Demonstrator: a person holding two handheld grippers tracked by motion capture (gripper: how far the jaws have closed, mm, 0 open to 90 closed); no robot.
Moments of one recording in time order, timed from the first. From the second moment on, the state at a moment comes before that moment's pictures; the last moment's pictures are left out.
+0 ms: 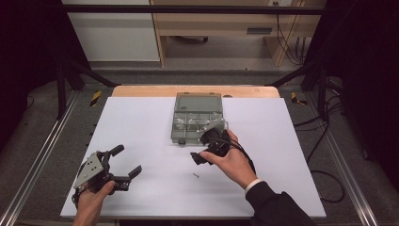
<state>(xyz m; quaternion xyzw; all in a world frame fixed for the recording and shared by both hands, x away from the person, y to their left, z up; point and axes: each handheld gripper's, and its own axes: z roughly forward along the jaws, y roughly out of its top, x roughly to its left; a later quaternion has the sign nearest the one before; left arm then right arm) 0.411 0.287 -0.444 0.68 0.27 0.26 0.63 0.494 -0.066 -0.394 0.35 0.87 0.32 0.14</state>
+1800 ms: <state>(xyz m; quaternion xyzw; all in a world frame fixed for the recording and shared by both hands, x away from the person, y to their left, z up) 0.410 0.289 -0.444 0.68 0.27 0.26 0.63 0.465 -0.037 -0.435 0.33 0.91 0.23 0.09</state>
